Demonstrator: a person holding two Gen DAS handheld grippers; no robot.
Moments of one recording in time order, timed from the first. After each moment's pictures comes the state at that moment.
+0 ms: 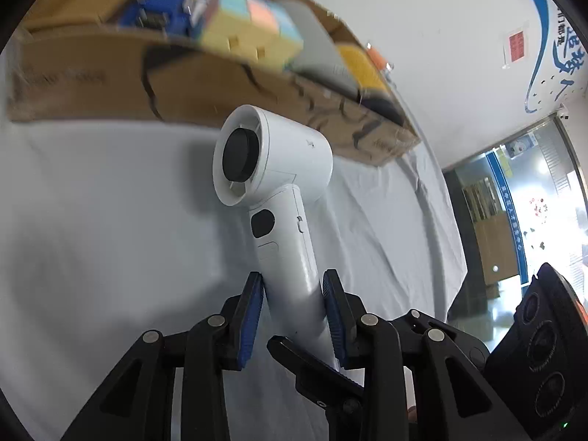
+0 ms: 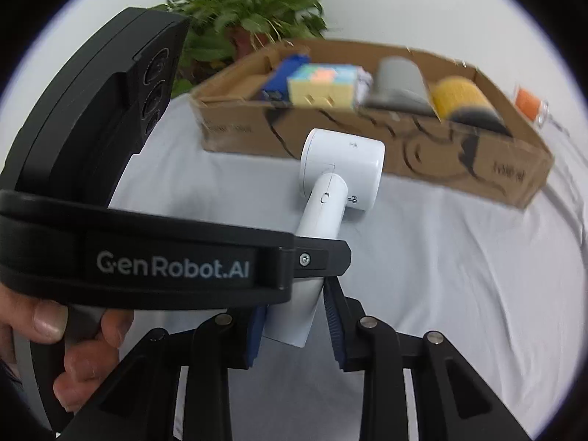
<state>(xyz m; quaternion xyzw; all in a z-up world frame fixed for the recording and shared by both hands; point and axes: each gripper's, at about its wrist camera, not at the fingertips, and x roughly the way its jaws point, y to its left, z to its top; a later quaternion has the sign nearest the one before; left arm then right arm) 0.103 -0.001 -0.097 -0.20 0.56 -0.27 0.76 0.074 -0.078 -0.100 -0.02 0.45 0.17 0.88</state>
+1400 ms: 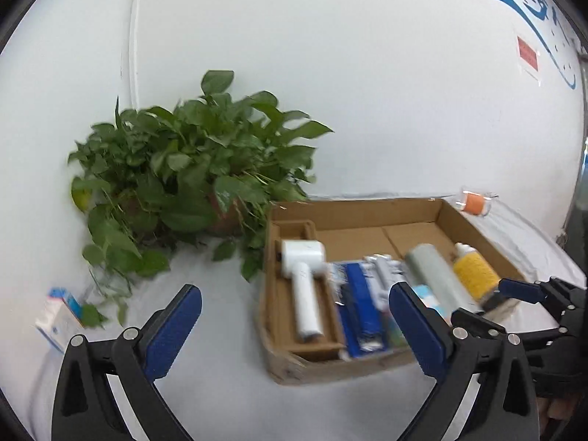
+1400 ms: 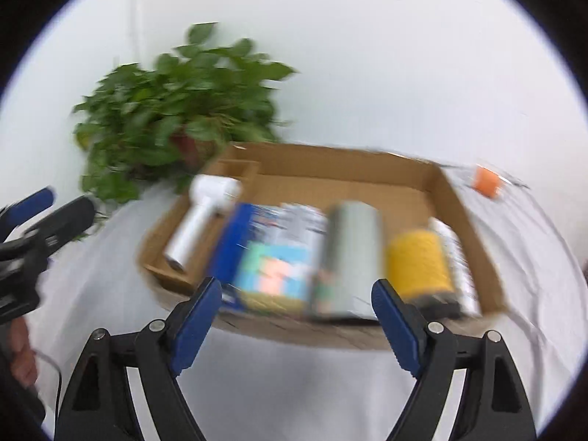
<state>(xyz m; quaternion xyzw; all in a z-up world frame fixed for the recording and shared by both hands) 0.136 0.117 0.076 0.03 0.26 0.00 0.97 0.169 -0.076 -0.019 -0.02 0.35 0.06 0.93</state>
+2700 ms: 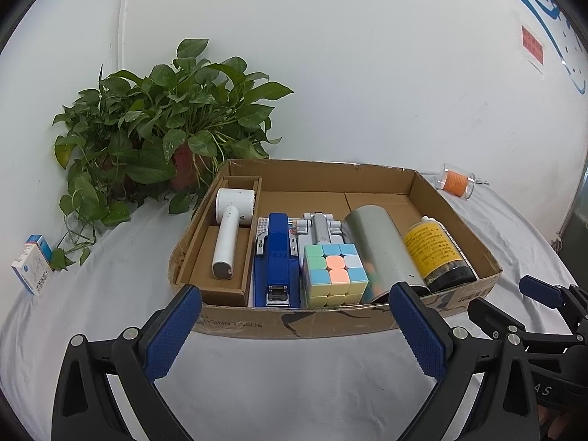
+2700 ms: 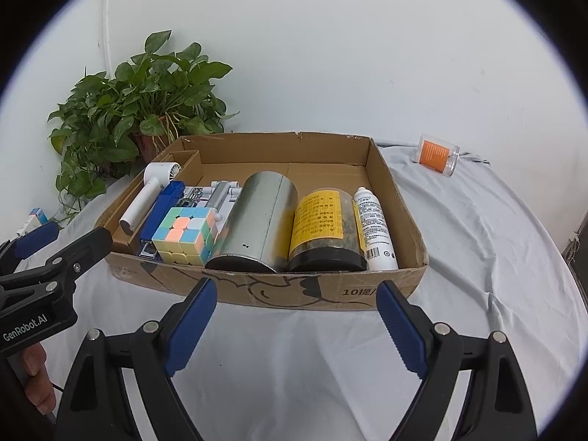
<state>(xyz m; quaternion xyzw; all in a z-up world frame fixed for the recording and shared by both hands) 0.108 0.000 0.028 -0.01 0.30 -0.01 0.95 0.136 -0.155 -0.028 -0.01 0.36 0.03 0.93</state>
